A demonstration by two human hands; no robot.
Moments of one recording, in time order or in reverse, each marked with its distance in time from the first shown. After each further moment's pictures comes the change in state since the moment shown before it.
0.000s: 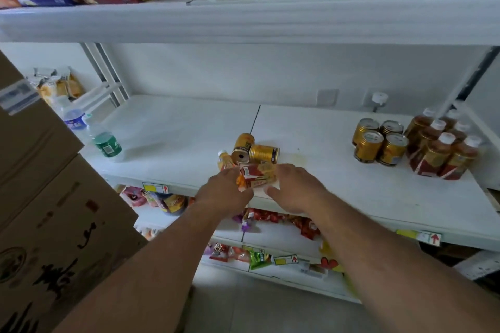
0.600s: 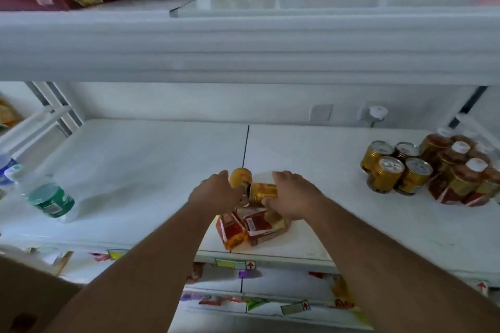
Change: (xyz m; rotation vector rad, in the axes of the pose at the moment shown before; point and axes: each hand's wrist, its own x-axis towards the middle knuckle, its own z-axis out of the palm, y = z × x) left_hand 0.186 -0.030 -0.028 0.005 -0.073 -0.029; right_hand 0.147 -0.006 -0.017 0.001 -0.034 0.124
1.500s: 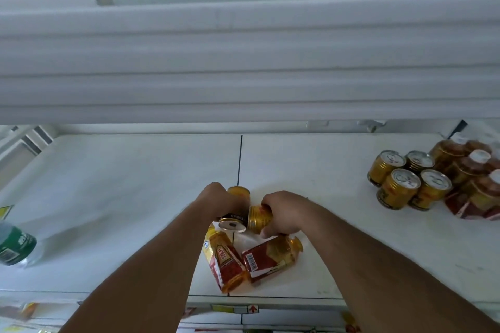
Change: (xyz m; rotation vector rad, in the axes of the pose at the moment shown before) left_hand 0.091 0.009 0.007 -0.252 -0.166 -0.142; right_hand 0.076 0.008 0.014 -0.001 -0.178 0.002
